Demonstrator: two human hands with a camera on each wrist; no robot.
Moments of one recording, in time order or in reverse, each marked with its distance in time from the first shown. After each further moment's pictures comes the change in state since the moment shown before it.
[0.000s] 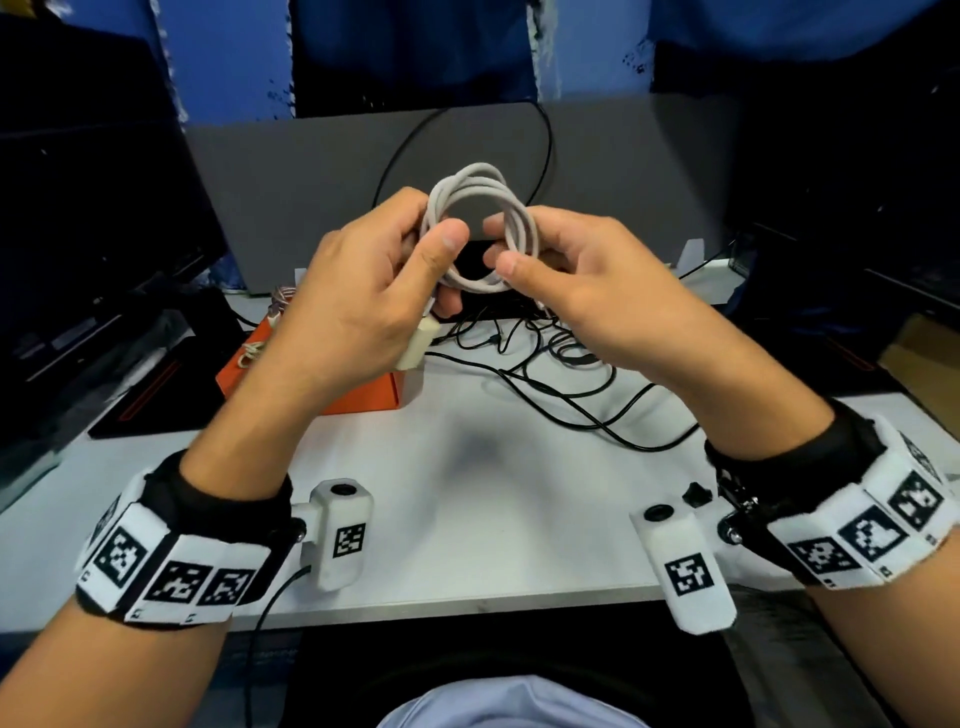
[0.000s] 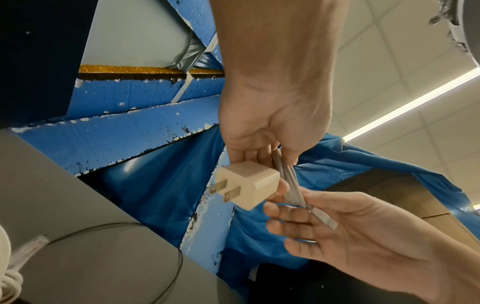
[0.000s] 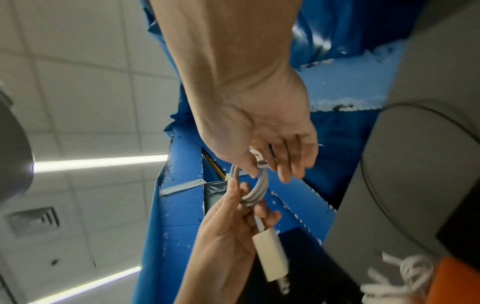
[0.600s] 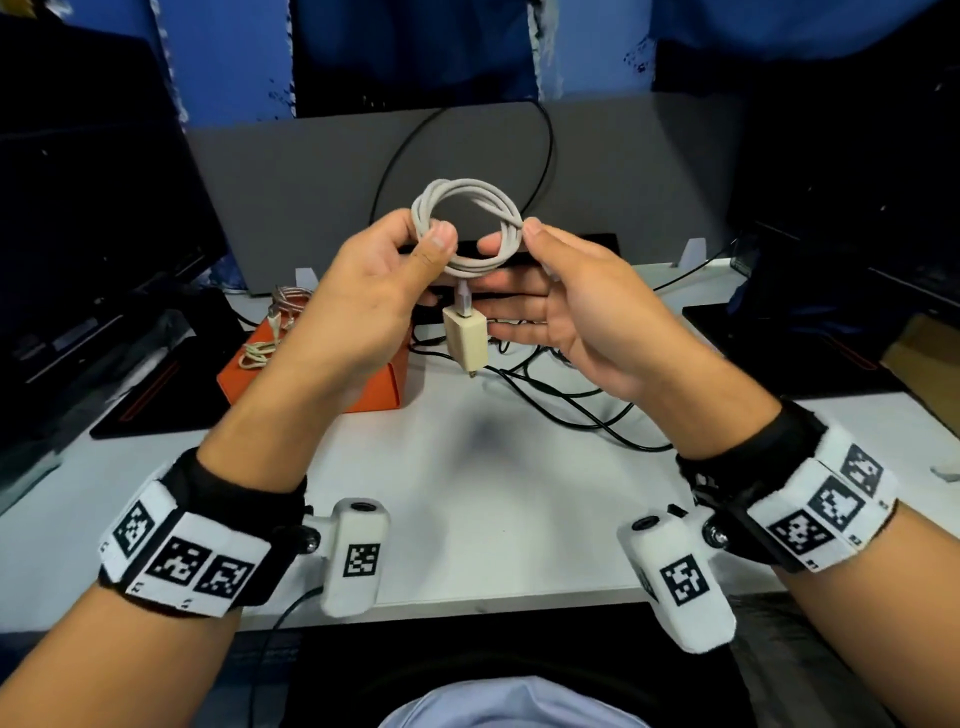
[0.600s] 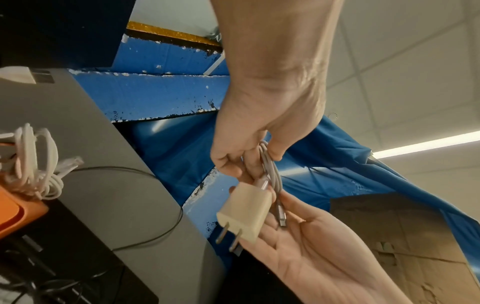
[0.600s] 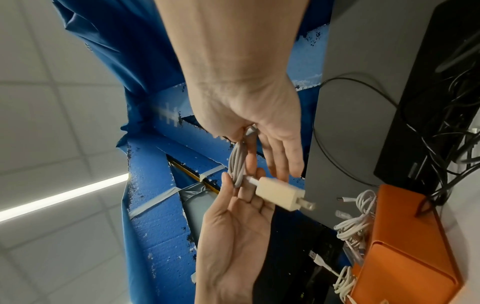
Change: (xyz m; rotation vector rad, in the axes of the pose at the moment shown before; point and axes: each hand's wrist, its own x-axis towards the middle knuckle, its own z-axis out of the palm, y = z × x) left_hand 0.008 -0.021 0.019 -0.592 -0.041 -0.274; right_hand 0.007 0.014 0.021 0.690 0.005 0.306
